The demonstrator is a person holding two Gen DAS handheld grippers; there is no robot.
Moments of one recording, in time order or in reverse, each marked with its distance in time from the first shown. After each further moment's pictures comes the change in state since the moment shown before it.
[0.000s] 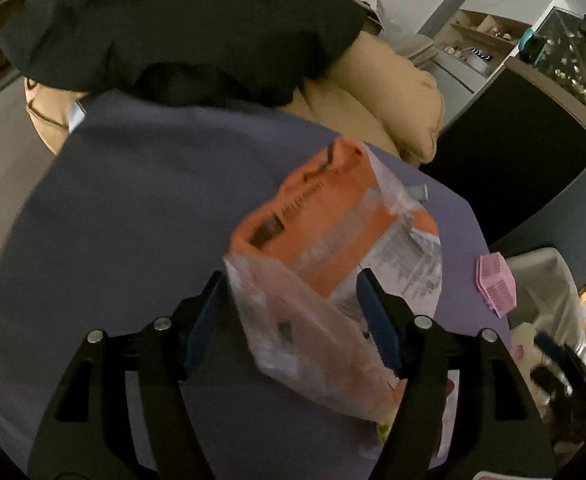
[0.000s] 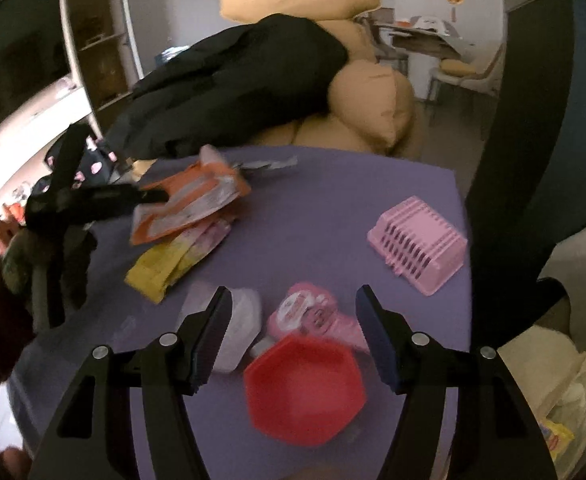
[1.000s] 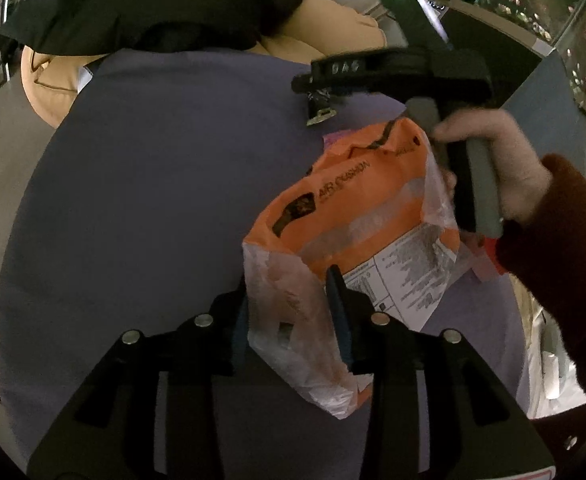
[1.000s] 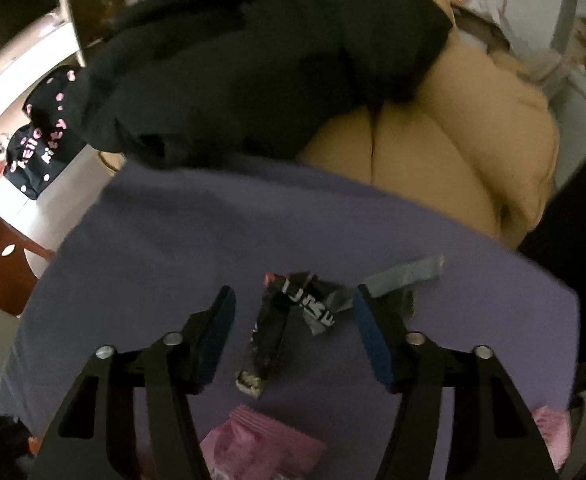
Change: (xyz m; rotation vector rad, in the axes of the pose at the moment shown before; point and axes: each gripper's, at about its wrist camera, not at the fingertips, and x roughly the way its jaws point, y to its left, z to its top) left arm -0.070 0.011 -0.086 0.158 0.107 -0.086; right arm 0.207 0.108 0.133 -0.103 0.267 0.038
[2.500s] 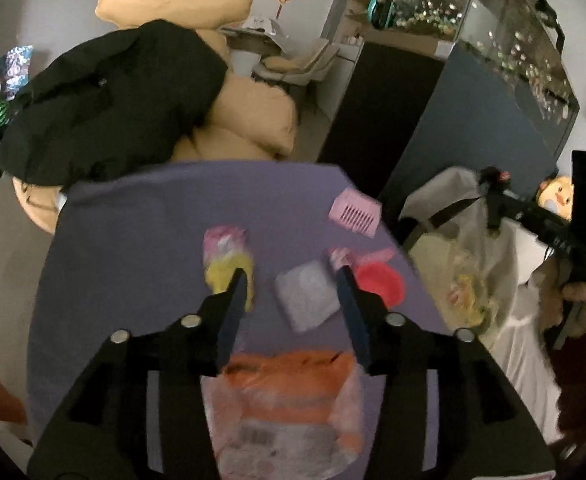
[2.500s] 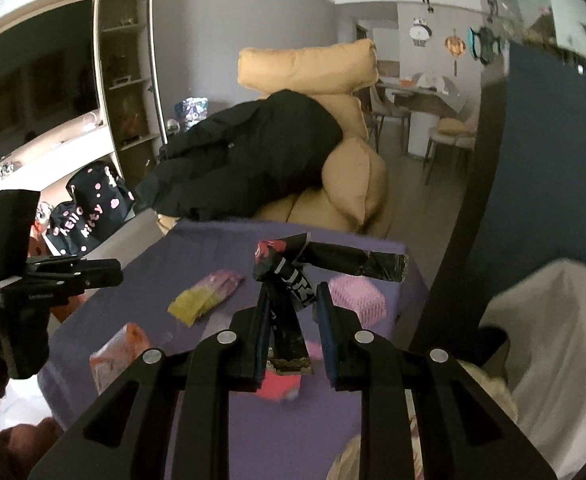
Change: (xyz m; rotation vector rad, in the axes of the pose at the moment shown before) left arm -0.075 -0.133 0.005 0.210 -0.210 0.032; right arm -0.315 -0.126 -0.246 0.050 -0.464 0.024
